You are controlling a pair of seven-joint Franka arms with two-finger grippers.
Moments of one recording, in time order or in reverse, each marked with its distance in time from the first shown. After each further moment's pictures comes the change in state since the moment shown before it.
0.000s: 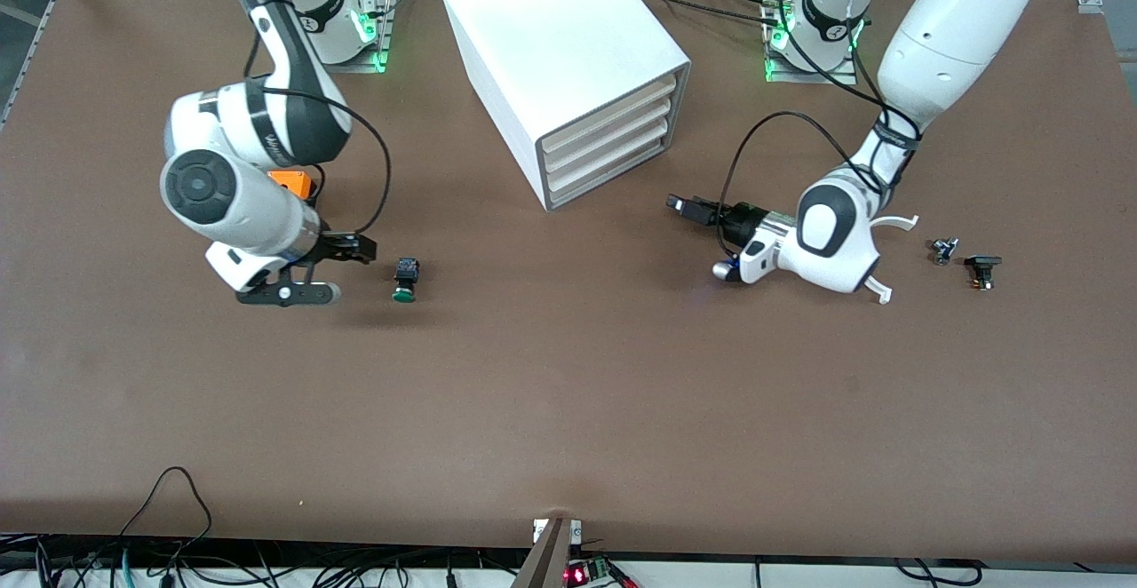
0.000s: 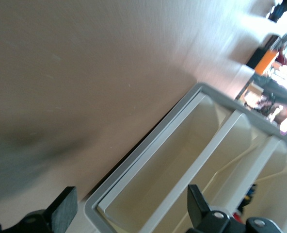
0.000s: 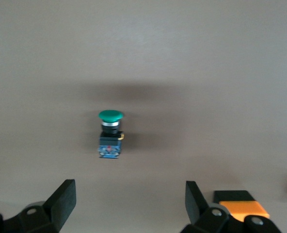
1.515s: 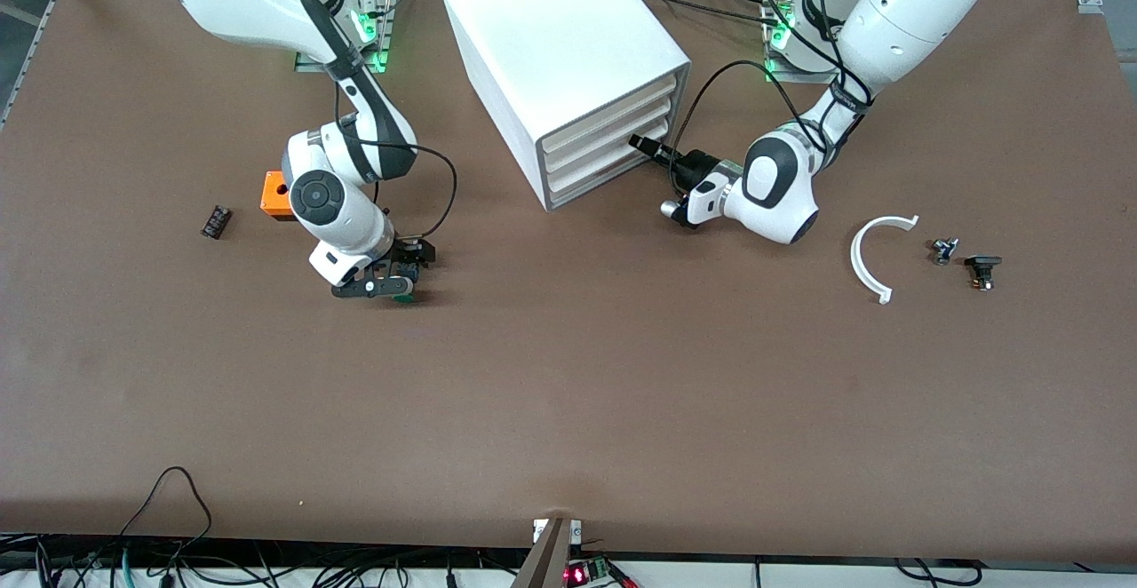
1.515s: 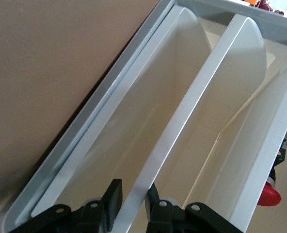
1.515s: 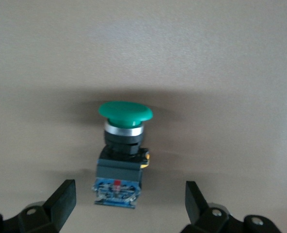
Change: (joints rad) left arm 0.008 -0.072 -0.160 -0.181 -0.103 0.079 0.182; right arm -0.022 0.134 0.077 -0.298 0.000 0.507 -0.001
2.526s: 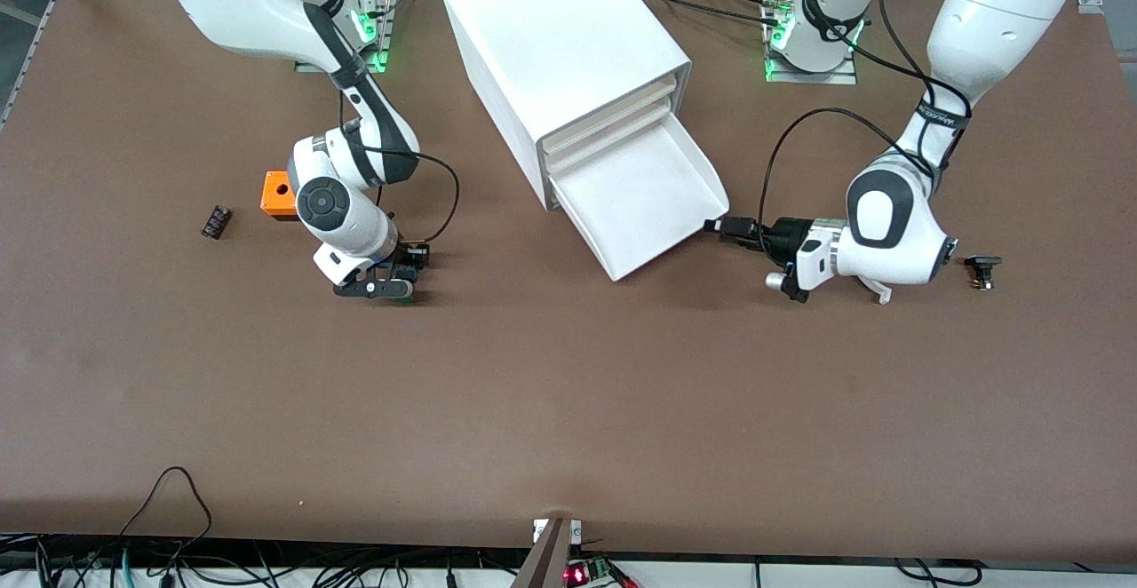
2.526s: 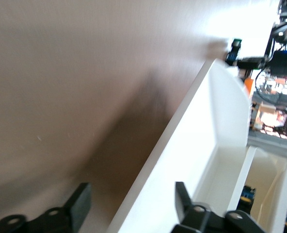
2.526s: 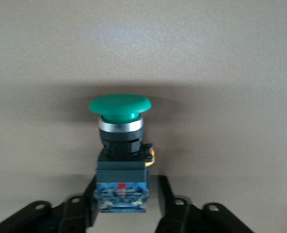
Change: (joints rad) left arm 0.170 -0.093 0.126 0.166 0.142 0.088 0.009; right arm -0.007 0.022 0.016 0.003 -0.001 0.004 0.040
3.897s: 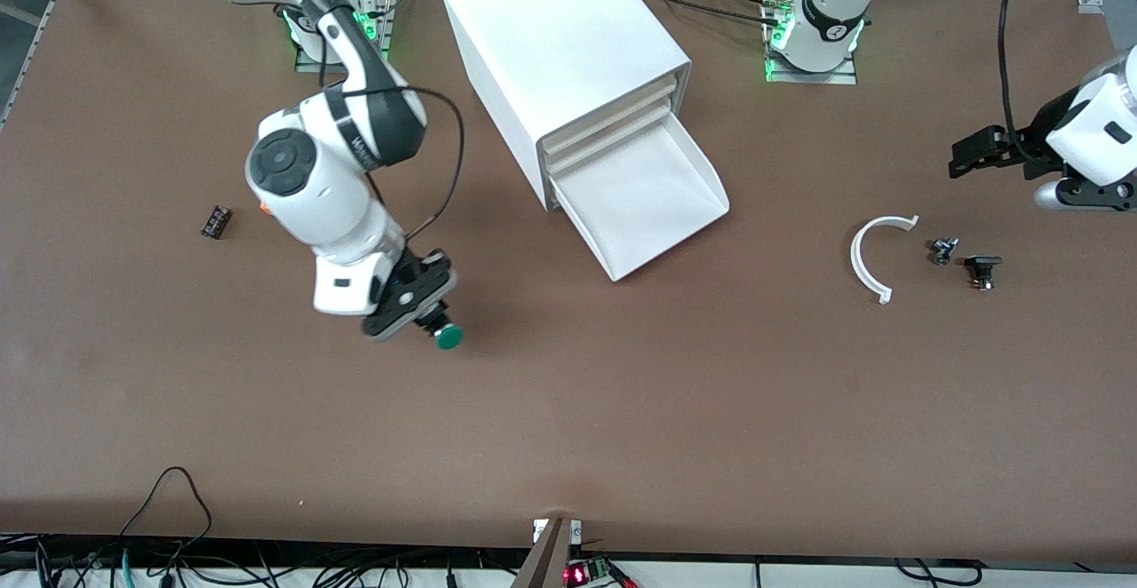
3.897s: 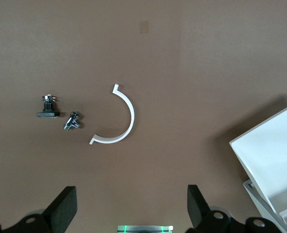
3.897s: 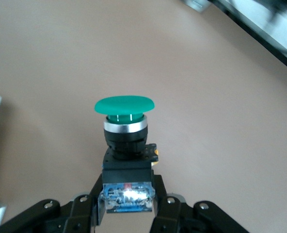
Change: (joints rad) left arm -0.013 -0.476 0.129 0.375 0.904 -0.487 -0.645; right arm 0.011 -0.036 0.142 0.497 0.000 -0.209 -0.641
